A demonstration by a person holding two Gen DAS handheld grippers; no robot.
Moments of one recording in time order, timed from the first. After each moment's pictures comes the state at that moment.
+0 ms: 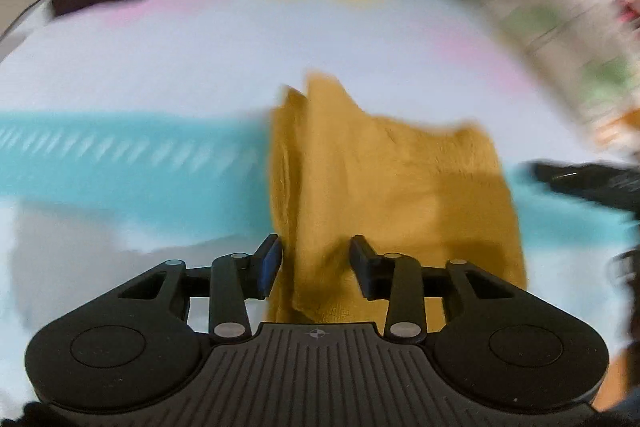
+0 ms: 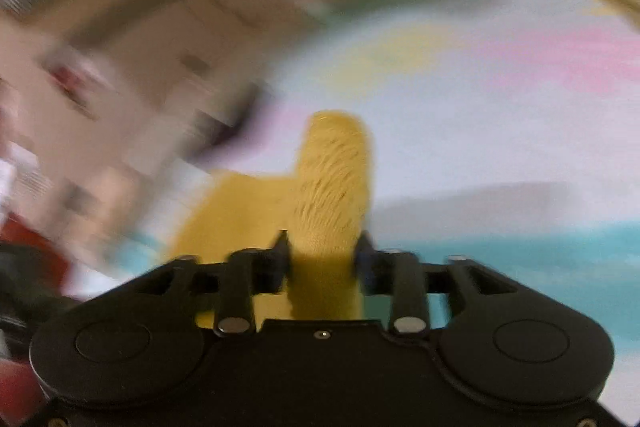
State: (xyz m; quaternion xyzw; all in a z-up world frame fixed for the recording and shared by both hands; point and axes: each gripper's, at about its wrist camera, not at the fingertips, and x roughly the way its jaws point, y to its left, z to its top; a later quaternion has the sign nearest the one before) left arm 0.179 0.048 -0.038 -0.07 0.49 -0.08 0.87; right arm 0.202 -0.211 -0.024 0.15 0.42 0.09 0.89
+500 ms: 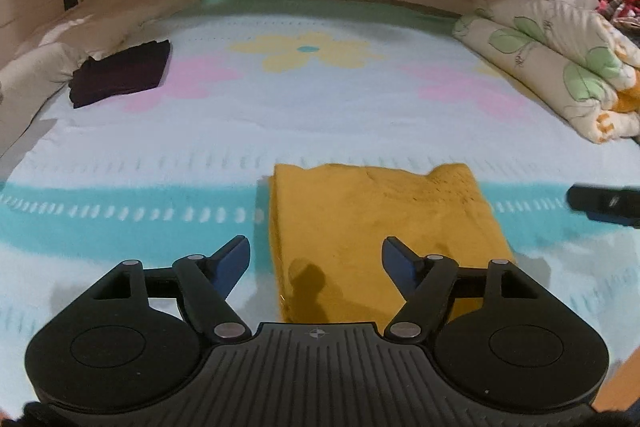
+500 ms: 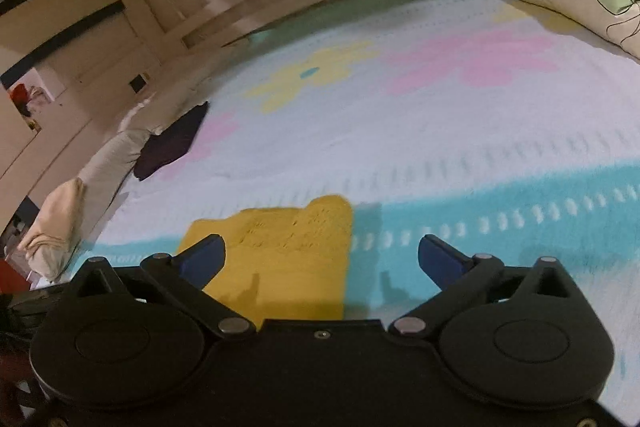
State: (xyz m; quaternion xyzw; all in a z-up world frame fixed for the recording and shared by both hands) left arm 0.133 0.023 -0.003 0.00 0.38 -0.09 0.92; right arm 0.132 -0.225 -0.019 0.17 0.35 0.07 0.92
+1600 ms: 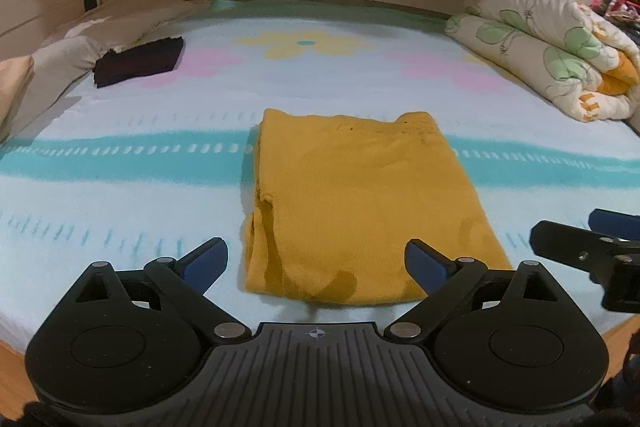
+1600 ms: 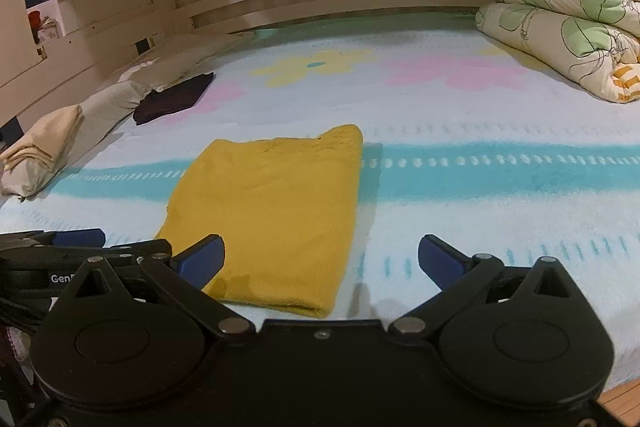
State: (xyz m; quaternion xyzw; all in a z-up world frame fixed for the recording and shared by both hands) left arm 0.033 0.011 -0.013 0.01 0.36 -0.07 0.93; right arm 0.011 -0.164 -0.026 0.07 0.32 0.03 0.95
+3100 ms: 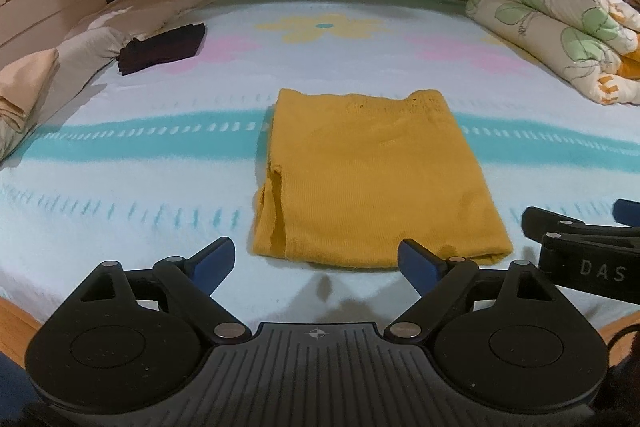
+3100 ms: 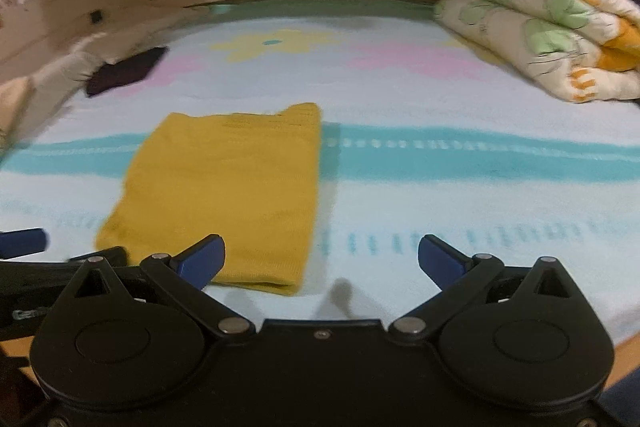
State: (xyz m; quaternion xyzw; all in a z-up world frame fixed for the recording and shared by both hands) left arm 0.015 -0.003 -0.006 0.02 0.39 -0.03 0.92; right arm 0.012 -0.142 -0.025 0.01 0.36 -0.08 0.93
